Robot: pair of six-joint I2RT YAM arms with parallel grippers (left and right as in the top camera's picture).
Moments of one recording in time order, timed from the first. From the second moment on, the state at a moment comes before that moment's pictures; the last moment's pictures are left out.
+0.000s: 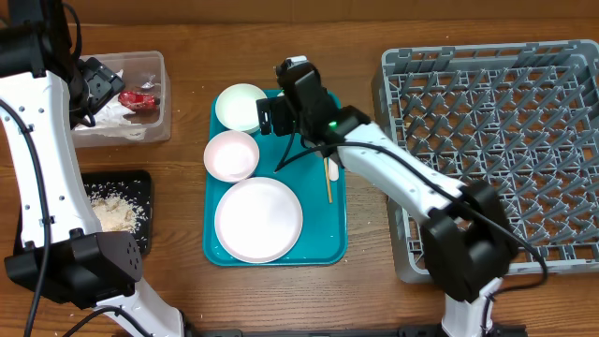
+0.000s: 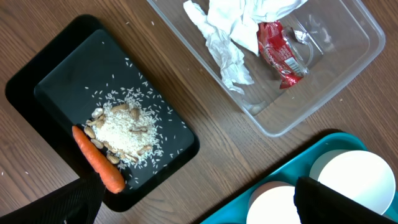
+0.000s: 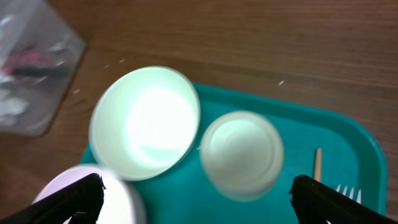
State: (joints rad) left arm 0.26 1.90 2.17 -1.55 -0.20 -0.66; right arm 0.64 2.01 1.55 -0.30 0.11 0.38
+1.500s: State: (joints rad) left arm 0.26 1.90 2.17 -1.55 -0.20 -0.66; right arm 0.57 2.02 1.55 -0.31 0.13 0.38
